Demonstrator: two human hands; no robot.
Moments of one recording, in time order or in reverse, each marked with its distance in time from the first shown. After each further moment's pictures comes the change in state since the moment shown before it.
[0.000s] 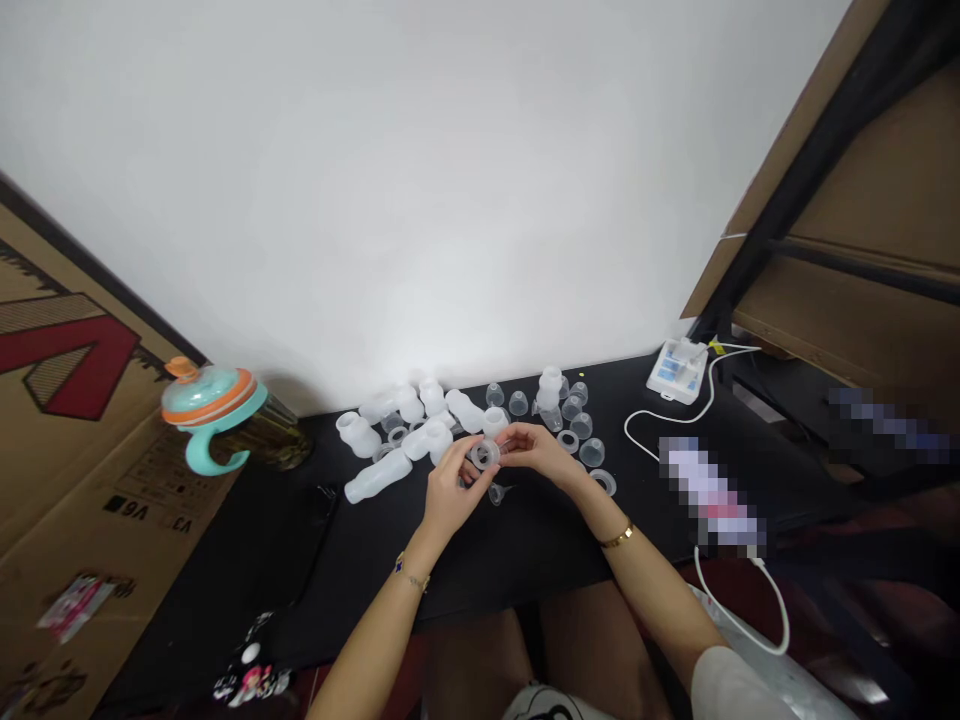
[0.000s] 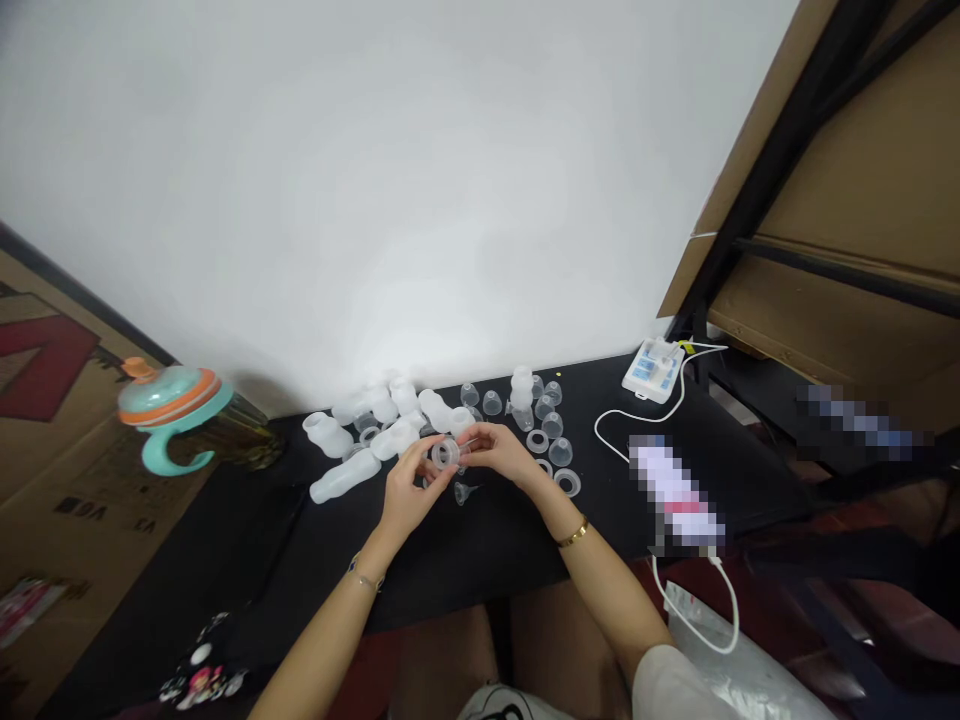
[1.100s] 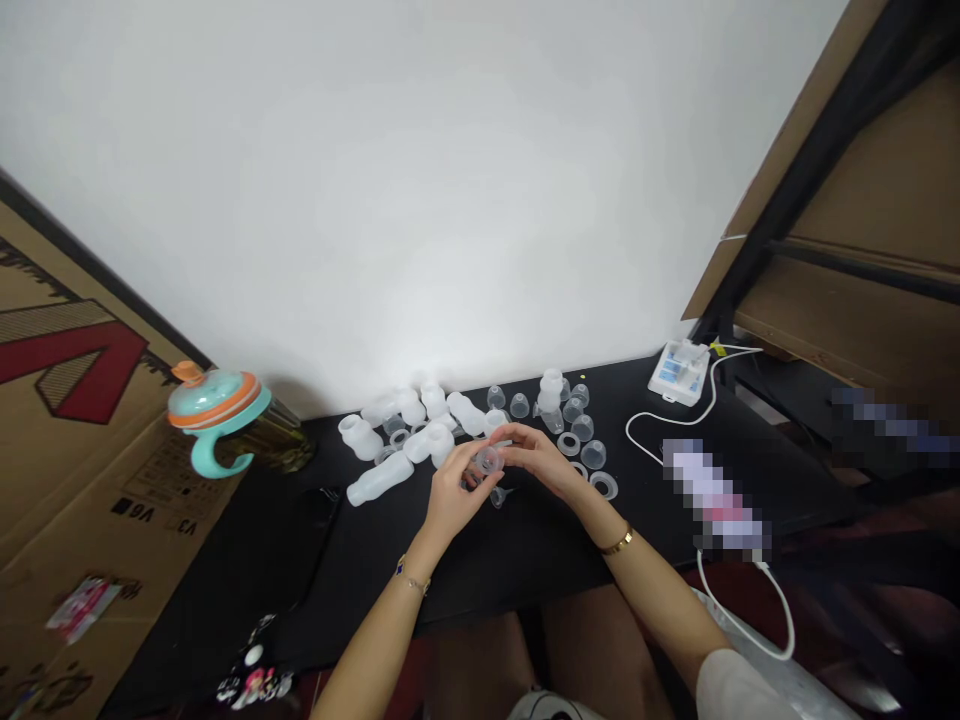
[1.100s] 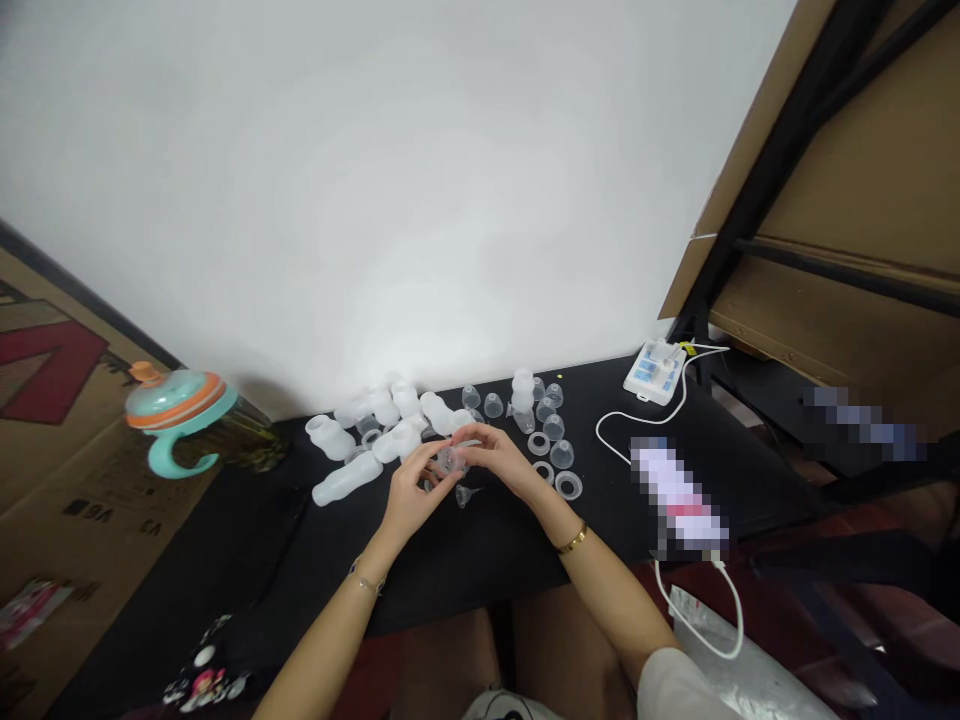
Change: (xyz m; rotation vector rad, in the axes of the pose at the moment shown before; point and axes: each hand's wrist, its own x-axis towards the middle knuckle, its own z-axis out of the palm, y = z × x) left_hand 0.000 -0.002 0.001 -0.063 -0.068 -0.039; right_hand -0.005 -0.008 0.015 0.141 0.016 -0.060
